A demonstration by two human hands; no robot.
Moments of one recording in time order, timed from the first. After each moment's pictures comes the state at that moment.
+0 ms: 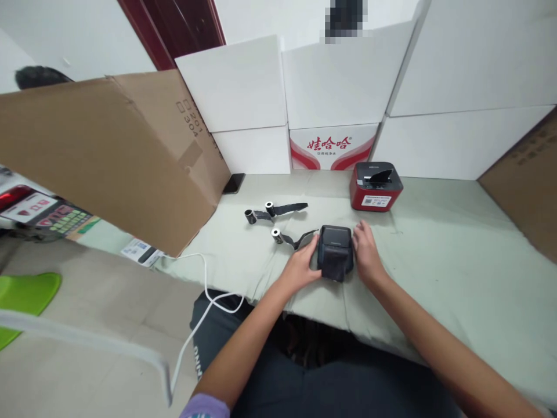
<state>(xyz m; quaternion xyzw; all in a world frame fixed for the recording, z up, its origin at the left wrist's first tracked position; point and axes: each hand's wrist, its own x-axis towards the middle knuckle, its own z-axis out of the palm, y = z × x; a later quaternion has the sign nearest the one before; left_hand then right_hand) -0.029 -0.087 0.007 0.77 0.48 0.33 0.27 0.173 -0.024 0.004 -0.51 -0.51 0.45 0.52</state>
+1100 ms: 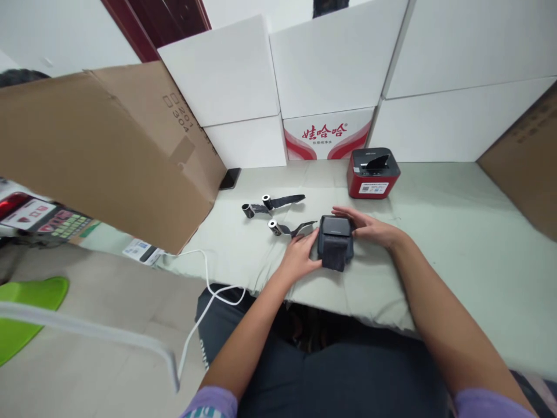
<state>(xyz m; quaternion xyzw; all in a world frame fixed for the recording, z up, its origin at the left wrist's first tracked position) -0.029 -0.086 0.011 0.81 0.51 0.24 0.16 0.230 0.011 0.046 -0.32 -0.65 0.63 0.29</state>
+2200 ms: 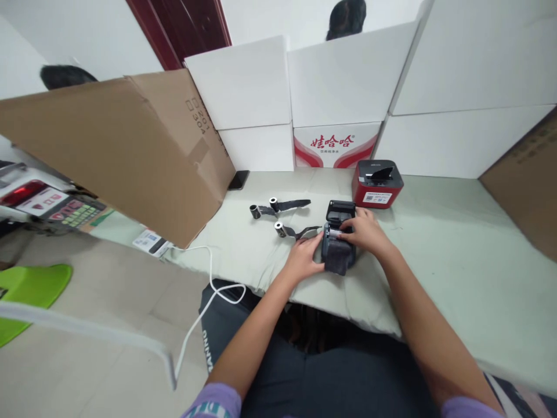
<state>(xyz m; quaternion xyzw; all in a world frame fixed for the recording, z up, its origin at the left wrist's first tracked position) -0.025 -0.086 0.008 0.80 0.51 0.27 0.16 0.198 0.013 0.038 -0.54 -0.78 0.17 0.25</state>
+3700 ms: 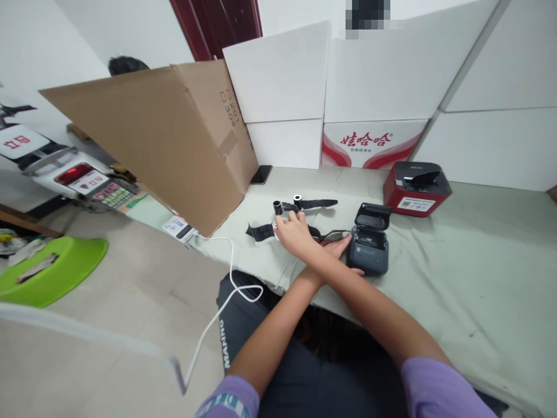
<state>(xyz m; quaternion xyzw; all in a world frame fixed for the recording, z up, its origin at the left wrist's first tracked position) -0.028 -0.077 0.010 0.78 0.51 0.25 0.25 -0.043 -0.047 0.064 -0.34 -0.92 -0.04 0.18</state>
